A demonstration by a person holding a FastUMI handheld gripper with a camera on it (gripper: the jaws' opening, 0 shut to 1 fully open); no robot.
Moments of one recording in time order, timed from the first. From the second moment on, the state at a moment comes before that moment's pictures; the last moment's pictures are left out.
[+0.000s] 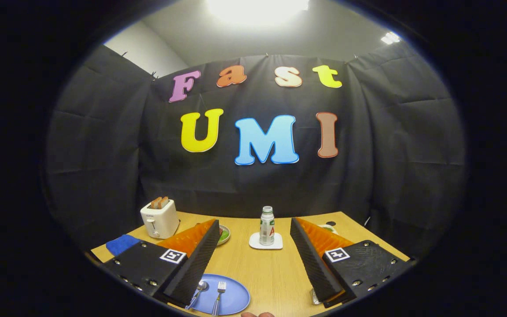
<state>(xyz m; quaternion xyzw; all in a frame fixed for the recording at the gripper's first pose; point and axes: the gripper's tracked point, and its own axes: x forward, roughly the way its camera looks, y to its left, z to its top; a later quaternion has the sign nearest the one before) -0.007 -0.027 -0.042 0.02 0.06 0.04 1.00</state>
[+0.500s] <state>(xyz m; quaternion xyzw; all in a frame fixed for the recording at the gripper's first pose) -0.036 0.027 -0.161 -0.03 0.27 0.09 0.96</state>
